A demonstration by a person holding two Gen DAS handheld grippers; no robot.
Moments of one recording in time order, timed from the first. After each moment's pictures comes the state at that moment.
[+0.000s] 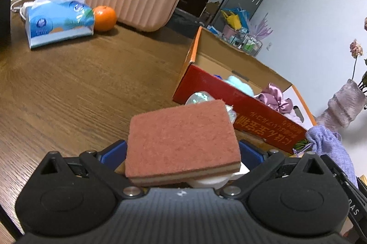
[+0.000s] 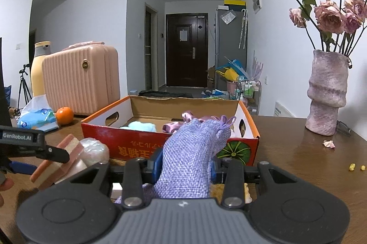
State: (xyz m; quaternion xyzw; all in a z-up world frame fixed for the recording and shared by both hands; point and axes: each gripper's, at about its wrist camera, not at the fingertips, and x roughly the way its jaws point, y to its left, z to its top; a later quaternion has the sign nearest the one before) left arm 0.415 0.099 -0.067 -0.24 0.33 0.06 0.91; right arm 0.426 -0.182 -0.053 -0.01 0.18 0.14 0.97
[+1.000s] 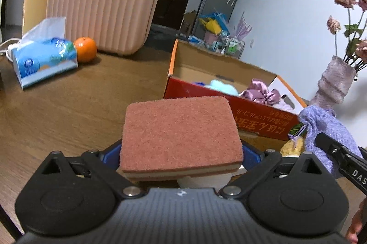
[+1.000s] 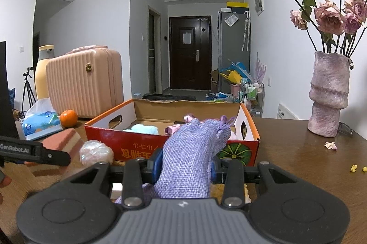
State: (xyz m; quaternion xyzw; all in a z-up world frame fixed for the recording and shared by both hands) left arm 0.404 0.082 -0.057 -0.15 0.29 0.03 0.94; right arm 0.421 -0.187 -0.052 -0.01 0.17 0.15 0.97
